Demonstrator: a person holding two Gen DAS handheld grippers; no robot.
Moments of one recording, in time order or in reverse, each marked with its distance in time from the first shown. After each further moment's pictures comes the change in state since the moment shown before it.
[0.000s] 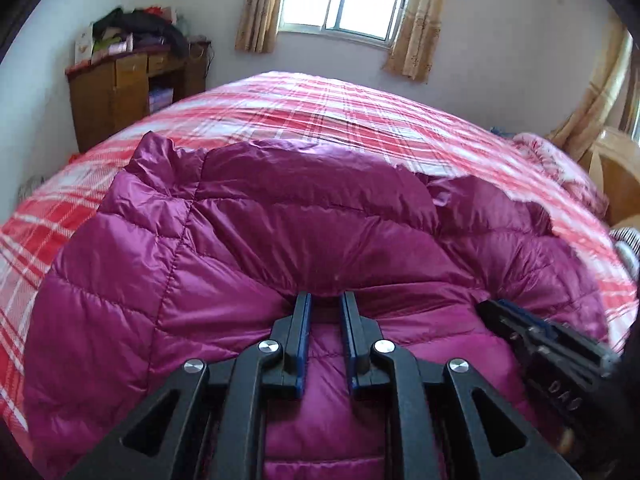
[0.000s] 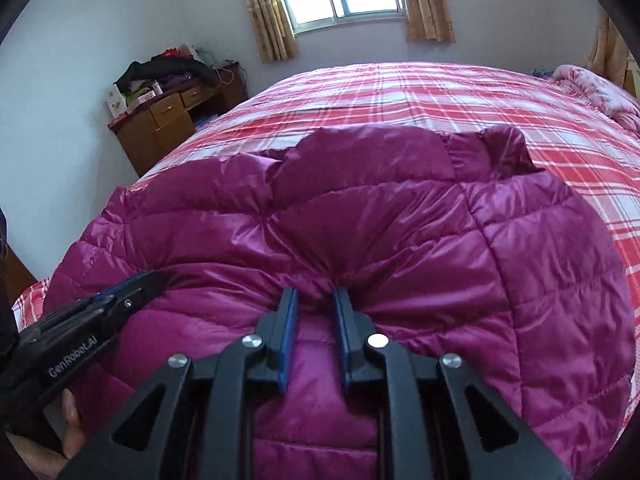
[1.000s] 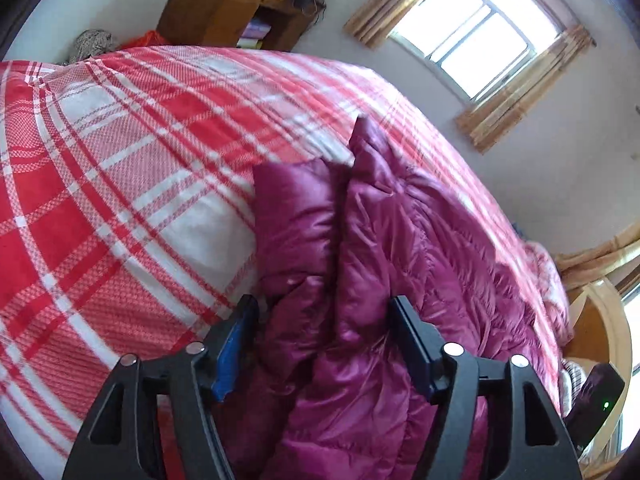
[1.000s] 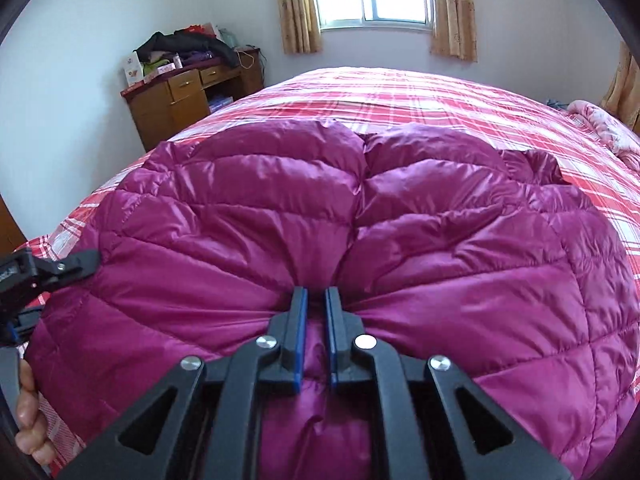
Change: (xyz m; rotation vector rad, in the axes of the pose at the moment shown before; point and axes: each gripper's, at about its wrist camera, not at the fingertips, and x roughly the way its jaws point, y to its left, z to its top) left arm -0.047 0.144 -0.030 -0.541 0.002 -0.105; right arm -0.003 0.076 -0.021 -0.136 0.006 -0.046
